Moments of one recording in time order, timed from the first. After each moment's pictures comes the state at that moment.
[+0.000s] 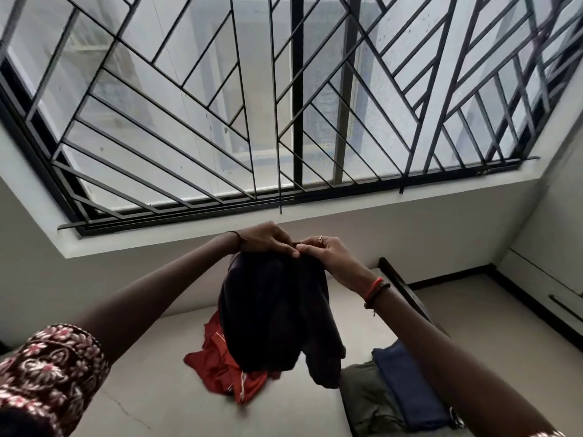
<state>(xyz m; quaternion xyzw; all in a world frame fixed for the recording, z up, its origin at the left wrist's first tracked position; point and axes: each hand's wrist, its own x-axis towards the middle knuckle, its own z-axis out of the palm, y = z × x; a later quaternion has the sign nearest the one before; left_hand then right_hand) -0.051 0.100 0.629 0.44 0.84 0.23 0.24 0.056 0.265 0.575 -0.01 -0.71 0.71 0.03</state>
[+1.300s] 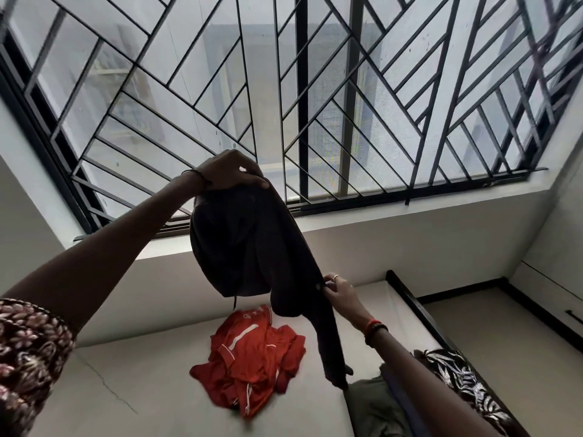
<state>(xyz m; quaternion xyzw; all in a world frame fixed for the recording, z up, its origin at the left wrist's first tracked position) -0.075 0.057 0.764 0.42 0.89 0.20 -0.06 0.060 0.280 0.488 -0.10 -0.82 0.56 0.10</state>
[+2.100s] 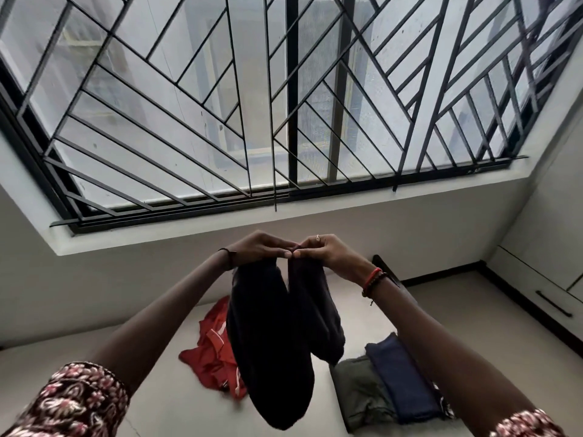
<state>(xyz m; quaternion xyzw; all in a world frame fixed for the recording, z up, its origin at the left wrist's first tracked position) -0.031 0.086 0.599 0.41 0.80 0.37 0.24 0.059 0.280 0.572 0.02 -0.74 0.67 -0.03</state>
